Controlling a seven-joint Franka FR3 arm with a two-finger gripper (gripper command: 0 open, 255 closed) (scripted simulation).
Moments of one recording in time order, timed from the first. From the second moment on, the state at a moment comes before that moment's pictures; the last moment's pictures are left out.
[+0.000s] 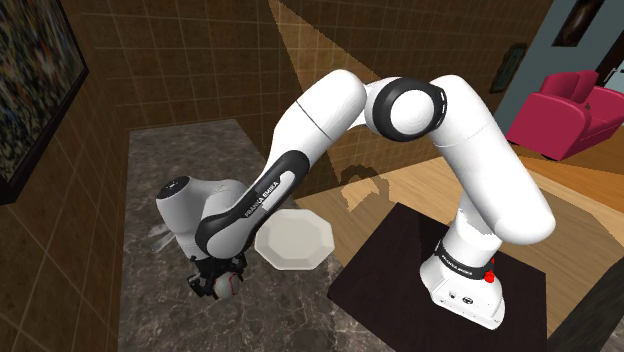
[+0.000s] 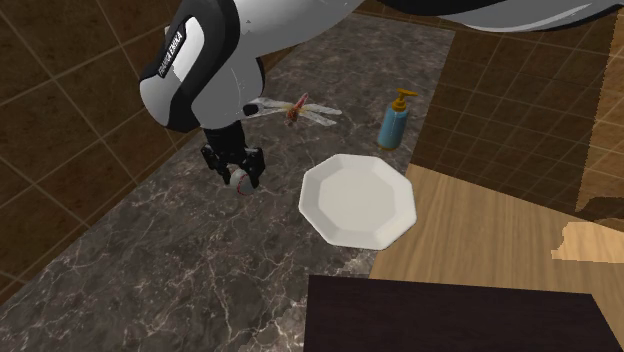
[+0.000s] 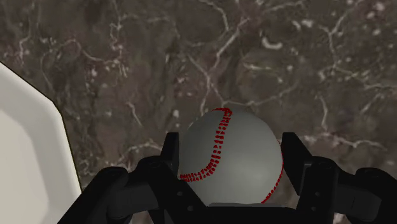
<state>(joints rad) 0.43 0.82 0.36 -1.61 -0.27 2.16 1.11</state>
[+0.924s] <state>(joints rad) 0.42 0.75 0.38 -1.63 -0.25 2.11 1.10</state>
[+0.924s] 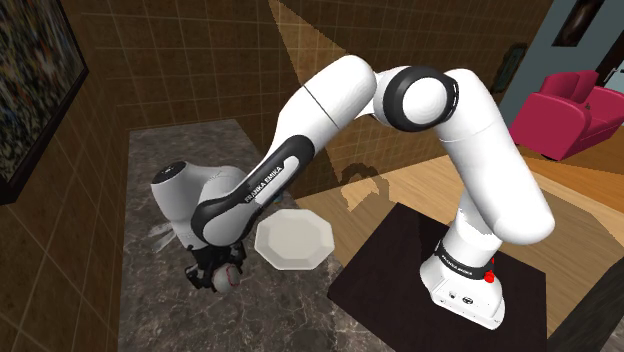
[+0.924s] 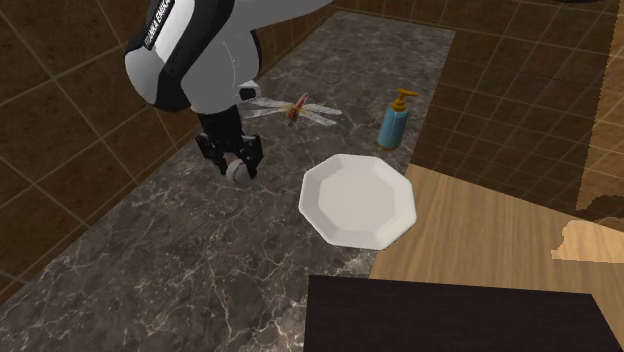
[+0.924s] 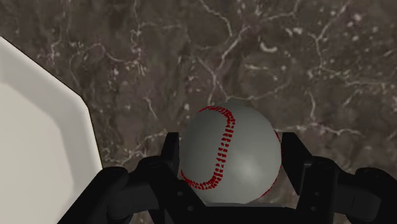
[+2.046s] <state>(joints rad) 0.26 0.51 0.39 -1.90 -0.20 2.14 0.97</state>
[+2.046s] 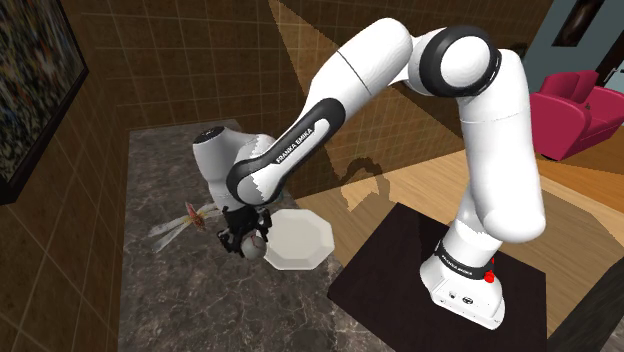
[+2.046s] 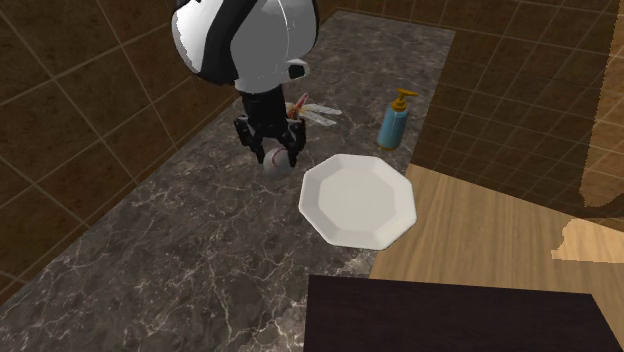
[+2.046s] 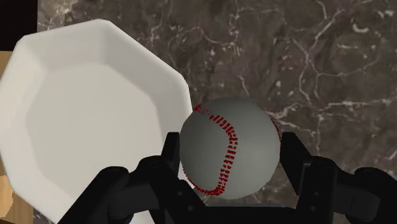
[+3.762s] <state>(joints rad) 0.03 0.41 0.29 -2.23 -0.24 2.40 0.72</state>
